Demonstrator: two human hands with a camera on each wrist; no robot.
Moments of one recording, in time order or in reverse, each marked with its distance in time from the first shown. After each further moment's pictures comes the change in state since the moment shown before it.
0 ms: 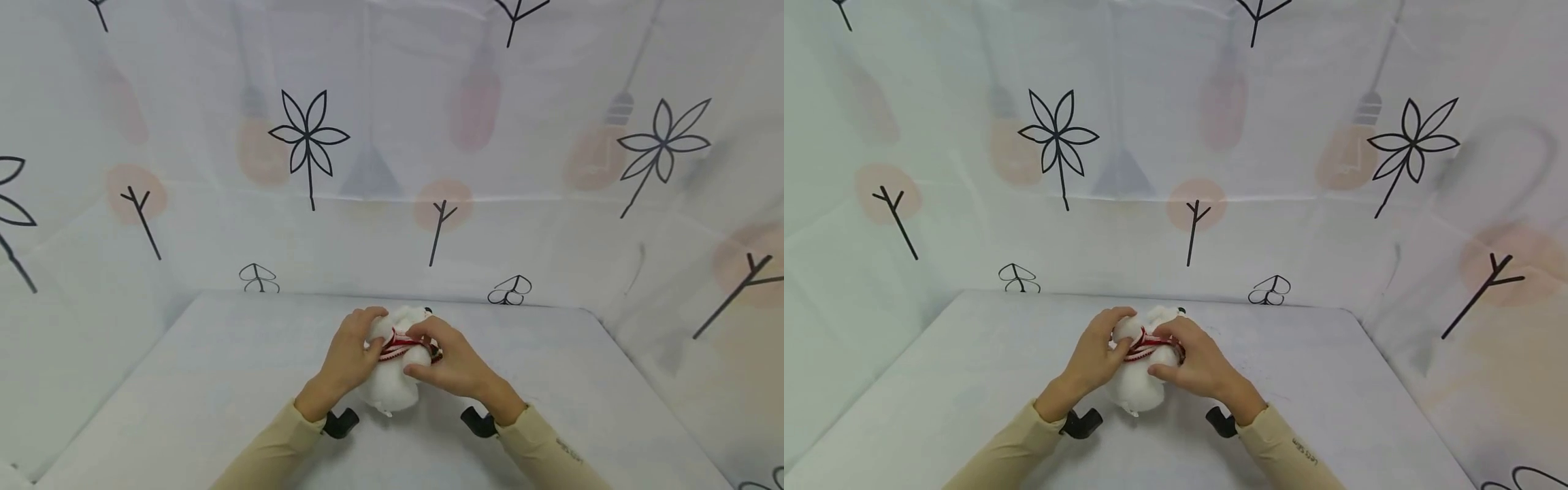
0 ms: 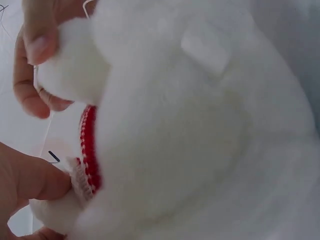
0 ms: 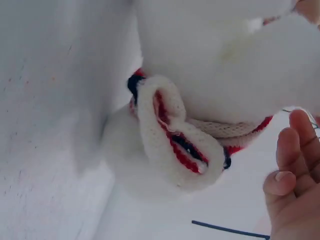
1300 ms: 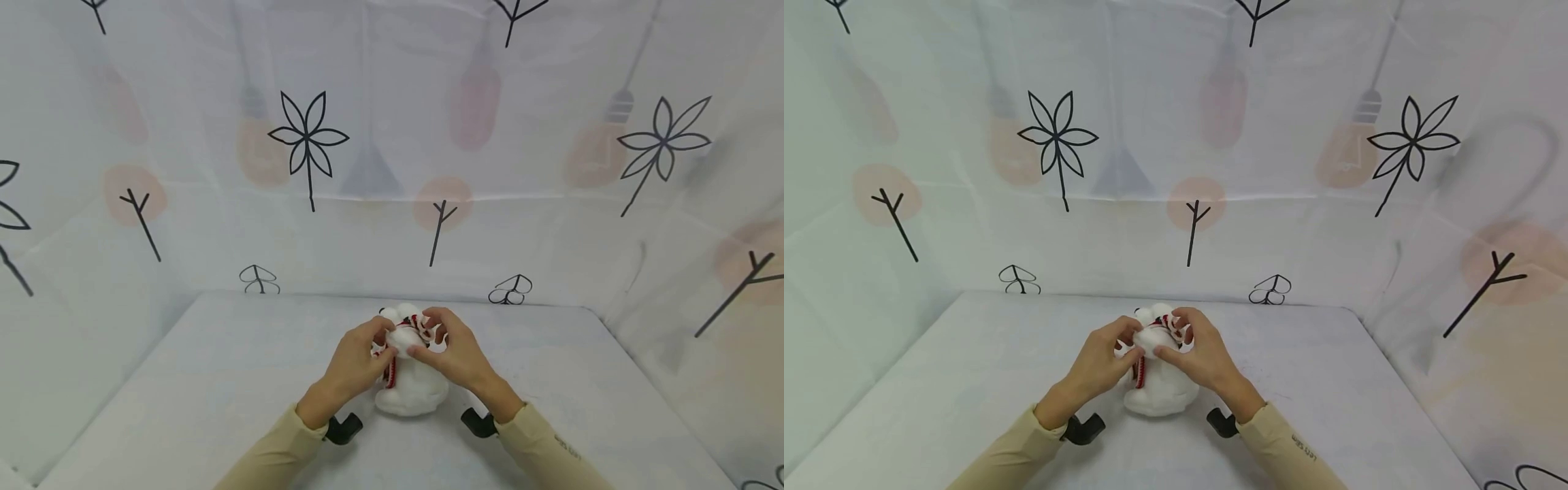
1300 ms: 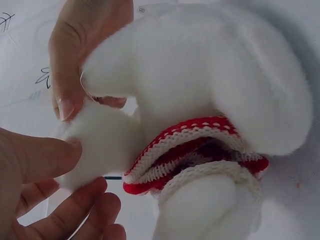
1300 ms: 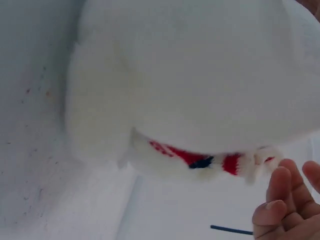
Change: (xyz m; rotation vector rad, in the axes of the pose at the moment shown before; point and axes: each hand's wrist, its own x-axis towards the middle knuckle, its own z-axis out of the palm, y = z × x) left_hand -0.001 0.013 -0.003 -0.120 -0.120 -0.039; right_hand 0.004 0.008 0.003 -0.033 0.128 0.331
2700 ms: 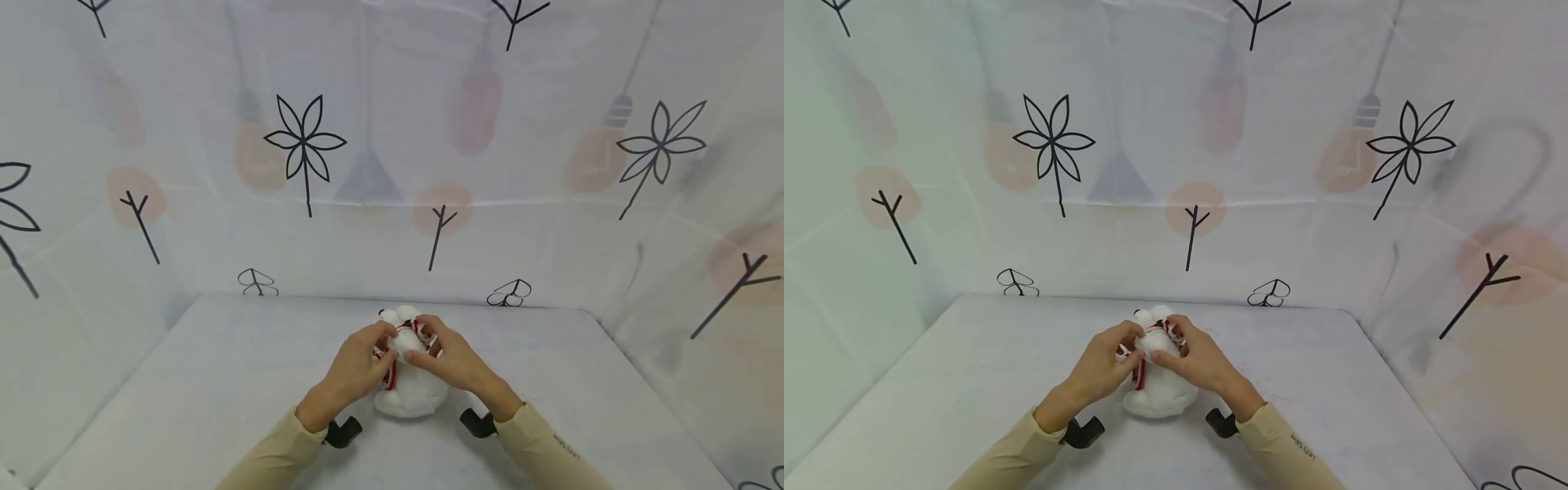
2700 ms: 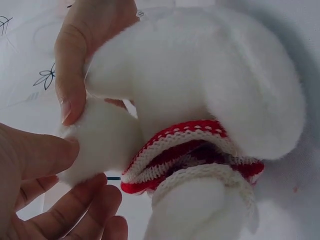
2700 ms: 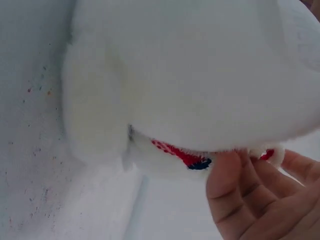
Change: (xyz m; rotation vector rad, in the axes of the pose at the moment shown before) left_hand 0.005 -0.005 0.000 -0.019 -0.050 0.031; right_hand 0.008 0.004 0.001 -0.019 -0.211 0.137
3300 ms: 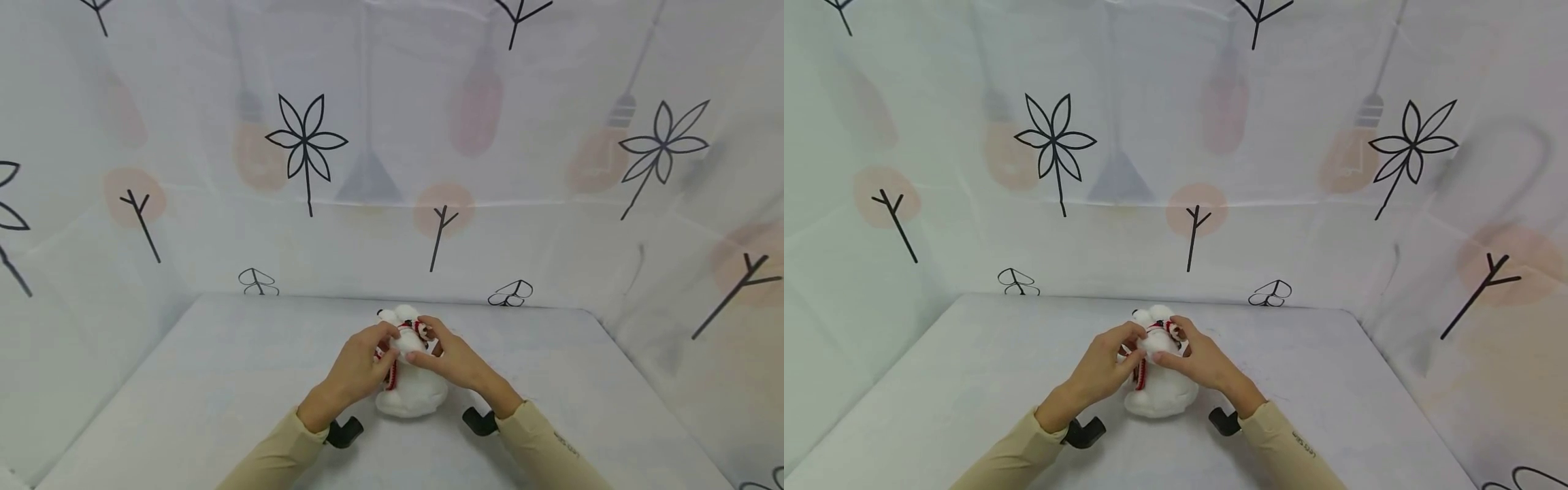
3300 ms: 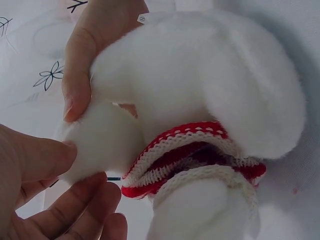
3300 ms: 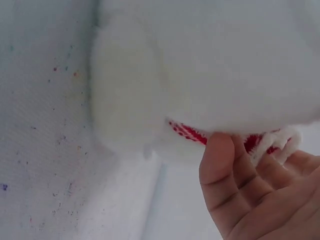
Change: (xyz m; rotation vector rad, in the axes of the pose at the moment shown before) left_hand -0.001 -0.002 0.001 -0.020 0.002 0.039; right_hand 0.004 0.011 0.003 0.061 -0.050 0.057
